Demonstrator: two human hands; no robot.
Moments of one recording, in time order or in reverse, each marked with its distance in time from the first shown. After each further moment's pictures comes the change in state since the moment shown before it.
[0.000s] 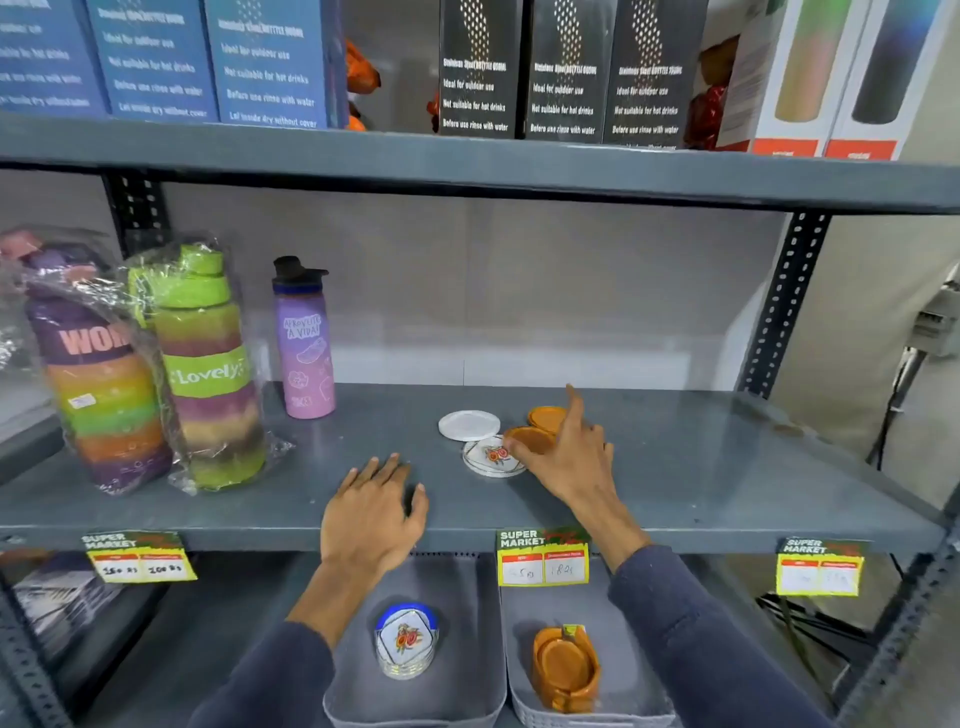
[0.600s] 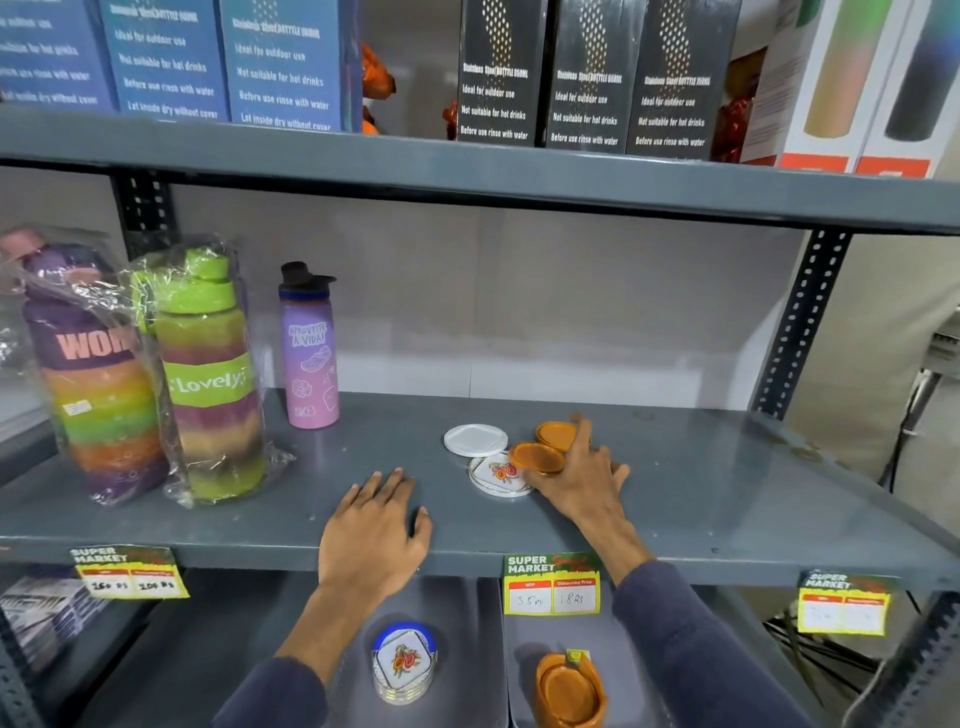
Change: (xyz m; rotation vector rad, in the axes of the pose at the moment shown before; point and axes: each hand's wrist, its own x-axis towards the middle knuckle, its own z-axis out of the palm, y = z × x) left_hand 0.004 -0.007 0.007 0.020 0.003 0.030; right_hand 0.025 0.027 0.028 -0.087 -0.041 0.024
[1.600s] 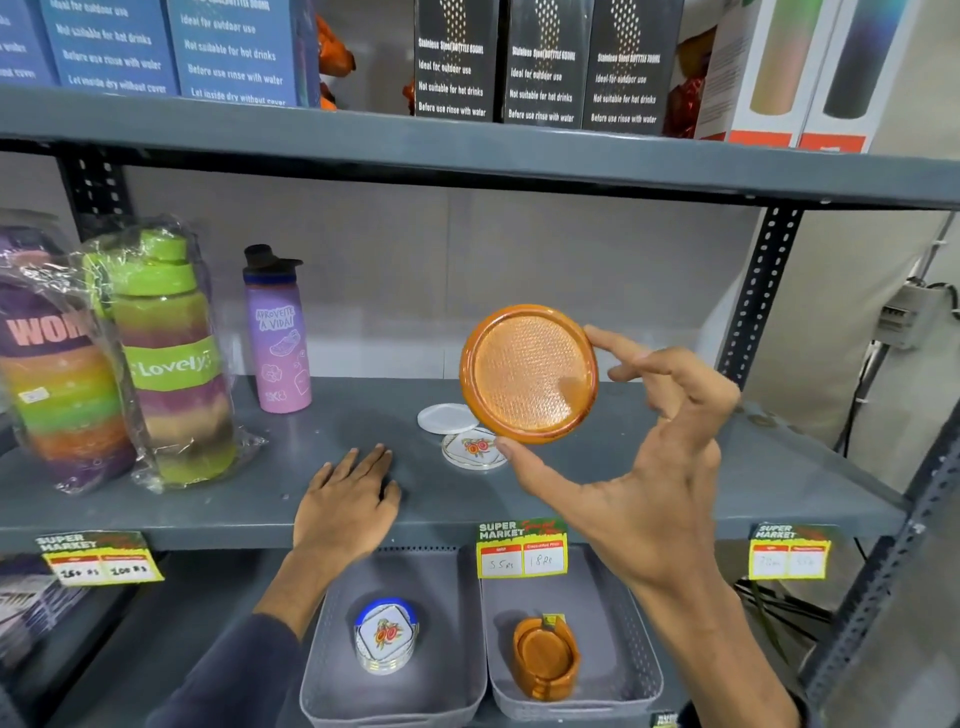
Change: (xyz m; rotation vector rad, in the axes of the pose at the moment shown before) left_hand 0.009 0.000 -0.009 -0.028 -0.163 0.022; right_hand -0.160 -0.080 -0.158 0.425 0.583 -0.733
